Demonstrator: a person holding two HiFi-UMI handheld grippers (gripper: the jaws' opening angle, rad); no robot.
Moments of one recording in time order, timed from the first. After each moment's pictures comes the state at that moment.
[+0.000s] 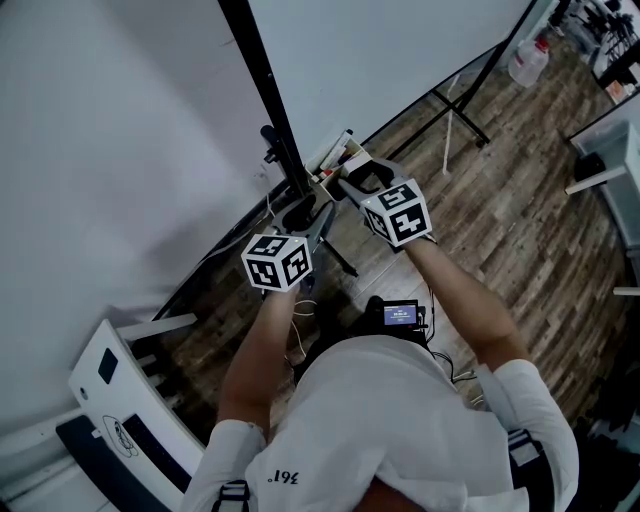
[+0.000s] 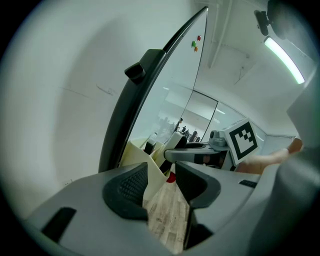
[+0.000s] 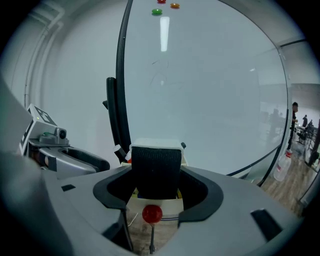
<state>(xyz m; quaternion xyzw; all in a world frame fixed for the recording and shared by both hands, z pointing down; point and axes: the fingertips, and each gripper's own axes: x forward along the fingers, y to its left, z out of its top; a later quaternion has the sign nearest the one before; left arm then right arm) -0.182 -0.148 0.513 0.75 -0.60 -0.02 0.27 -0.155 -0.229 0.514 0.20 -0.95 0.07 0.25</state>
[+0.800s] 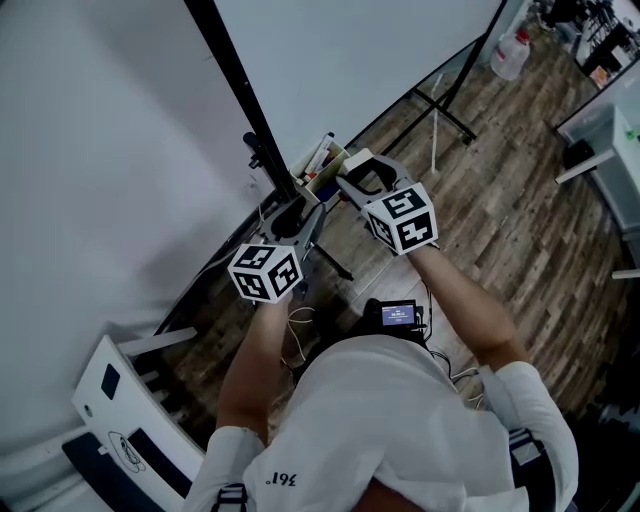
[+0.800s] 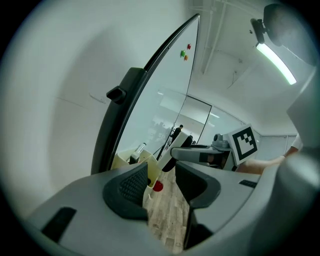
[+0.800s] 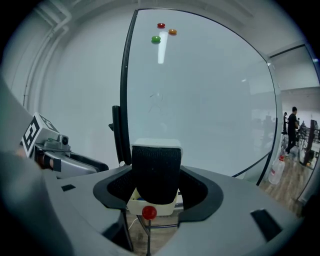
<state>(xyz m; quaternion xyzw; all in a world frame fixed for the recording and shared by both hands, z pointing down) -0.170 -0.143 0.476 0.77 -0.59 -0.04 0.24 -0.123 -0.228 0.462 0.23 -0.95 0.05 0.20</state>
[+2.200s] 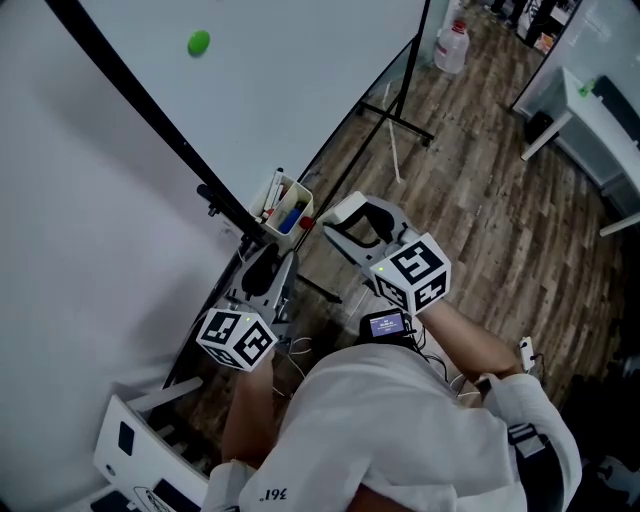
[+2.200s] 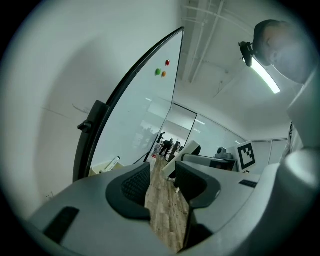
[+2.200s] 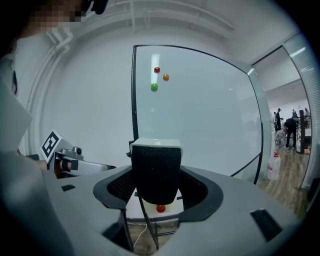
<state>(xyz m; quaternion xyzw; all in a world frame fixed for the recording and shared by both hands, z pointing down) -0.129 -0.100 0.393 0.81 -0.54 -0.08 0.21 -0.041 -0.167 0.374 0.26 -0.96 0.07 0.10</state>
